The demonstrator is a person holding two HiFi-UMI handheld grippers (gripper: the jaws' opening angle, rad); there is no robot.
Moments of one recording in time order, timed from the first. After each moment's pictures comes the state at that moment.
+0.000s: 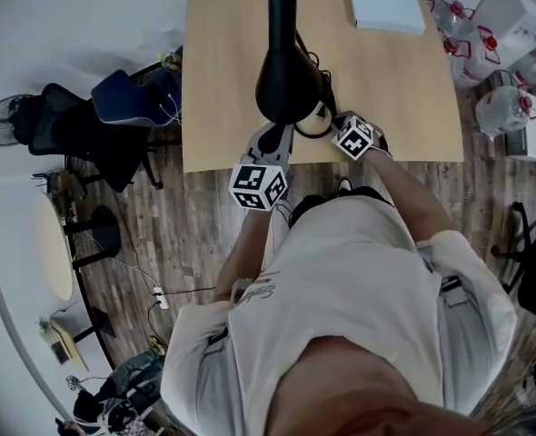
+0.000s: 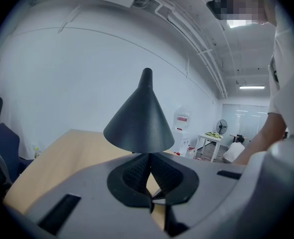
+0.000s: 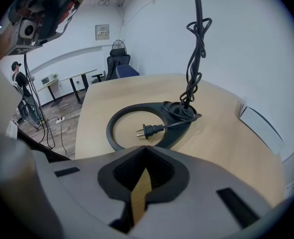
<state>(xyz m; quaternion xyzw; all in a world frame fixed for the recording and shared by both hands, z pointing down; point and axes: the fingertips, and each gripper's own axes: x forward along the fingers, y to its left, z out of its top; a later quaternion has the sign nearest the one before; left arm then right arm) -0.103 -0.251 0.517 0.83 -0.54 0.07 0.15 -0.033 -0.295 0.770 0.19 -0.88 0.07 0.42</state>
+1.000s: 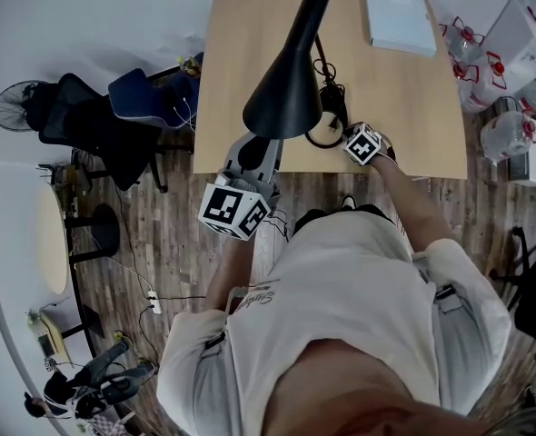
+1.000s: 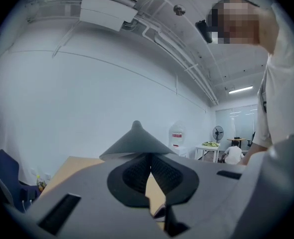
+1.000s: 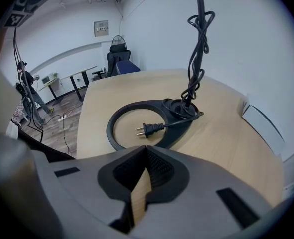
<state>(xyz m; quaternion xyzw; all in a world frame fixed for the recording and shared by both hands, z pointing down) -0.121 -0.200 0.377 0.84 -0.53 0.01 0.05 -0.034 -0.295 0.769 0.18 -0.87 0.08 0.44</state>
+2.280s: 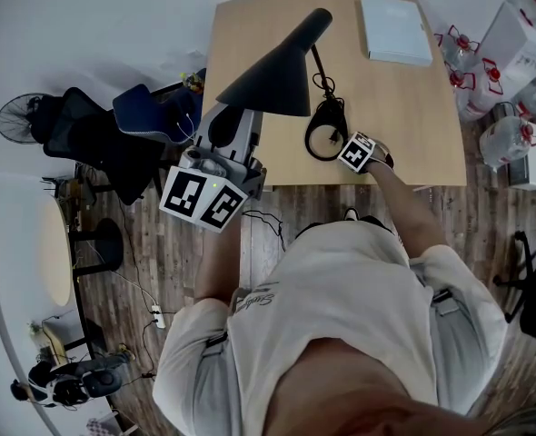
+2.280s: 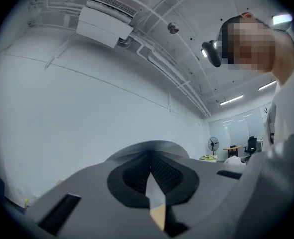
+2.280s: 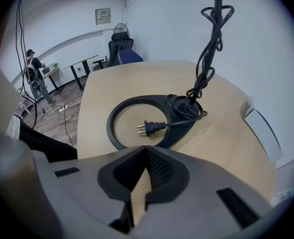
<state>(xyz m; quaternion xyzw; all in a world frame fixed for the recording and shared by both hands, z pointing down) -0.123 -0.232 0.247 0.86 -0.50 -0.06 -0.01 -0.042 -0.297 0.769 0.16 -0.85 0.07 0.49</state>
